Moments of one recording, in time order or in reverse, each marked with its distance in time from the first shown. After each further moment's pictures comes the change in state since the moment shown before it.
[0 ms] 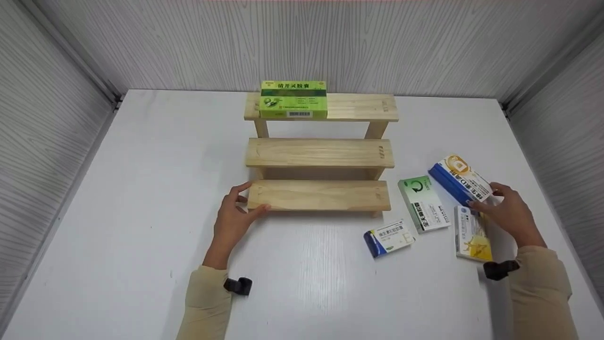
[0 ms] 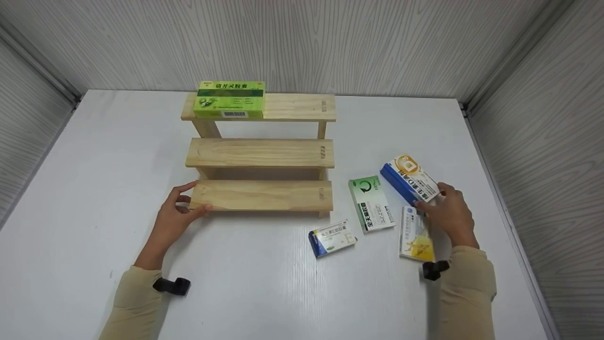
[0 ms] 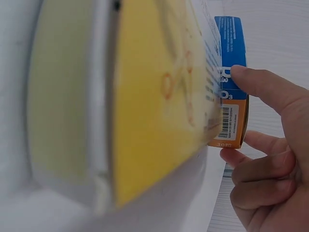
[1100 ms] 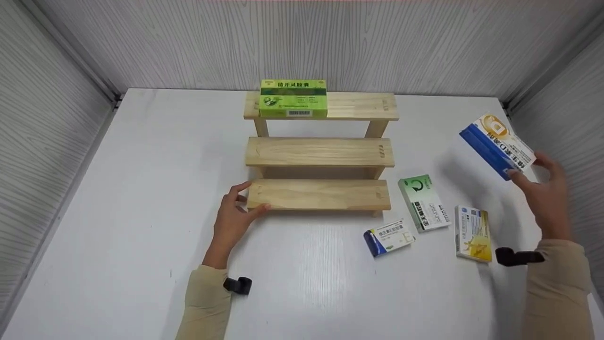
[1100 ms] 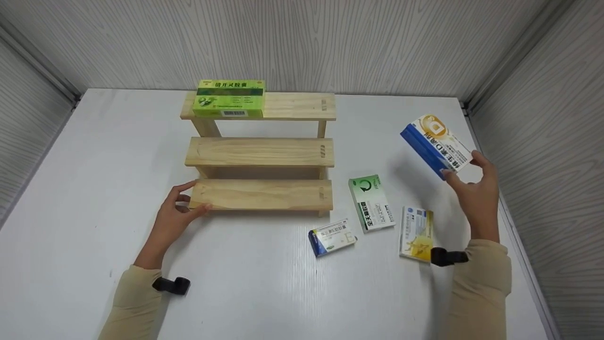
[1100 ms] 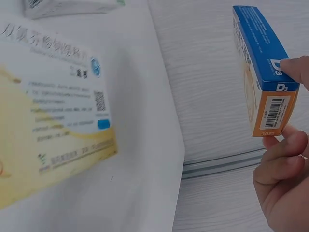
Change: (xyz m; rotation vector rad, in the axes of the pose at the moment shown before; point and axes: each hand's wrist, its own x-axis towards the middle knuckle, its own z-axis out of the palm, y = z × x) left_hand 0.001 -0.002 0.001 -0.009 -0.025 -0.026; right_hand -0.016 -0.028 -0.040 0.457 0.378 0.020
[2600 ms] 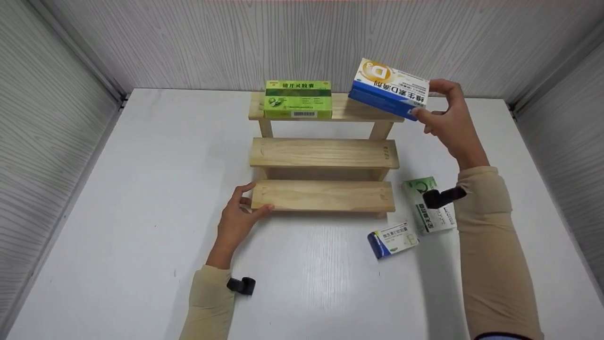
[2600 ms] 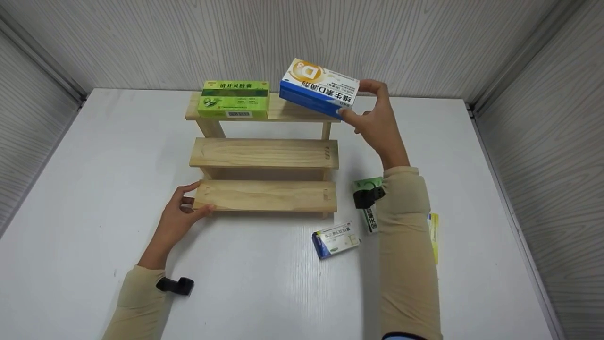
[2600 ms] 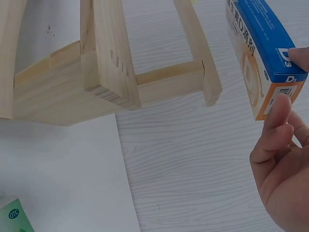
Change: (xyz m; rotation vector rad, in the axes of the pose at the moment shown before) left_hand 0.001 -0.001 0.000 0.011 0.009 -0.003; right_hand -0.002 -0.167 0.121 0.173 -0.303 -0.404
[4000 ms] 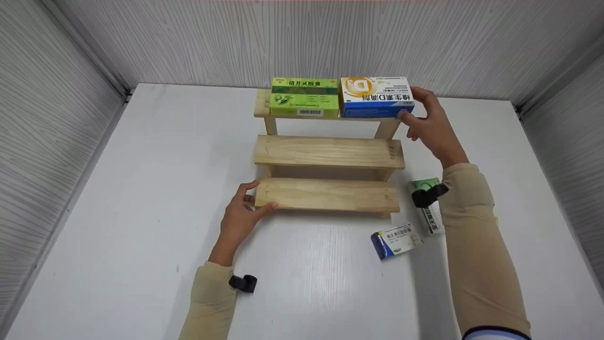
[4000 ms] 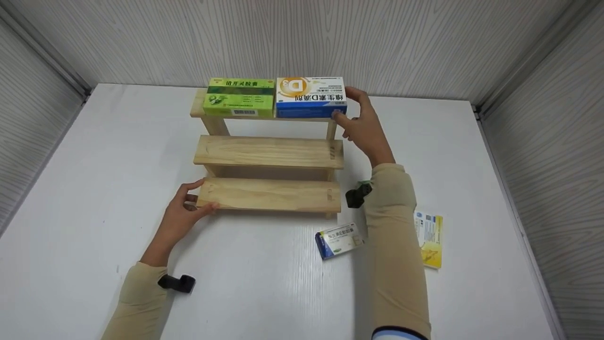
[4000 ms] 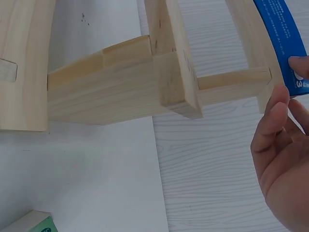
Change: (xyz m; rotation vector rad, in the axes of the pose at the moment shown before) left_hand 0.000 0.001 -0.001 -0.008 -0.017 -0.001; right_hand 0.017 0.018 0.030 -0.048 -0.134 0.009
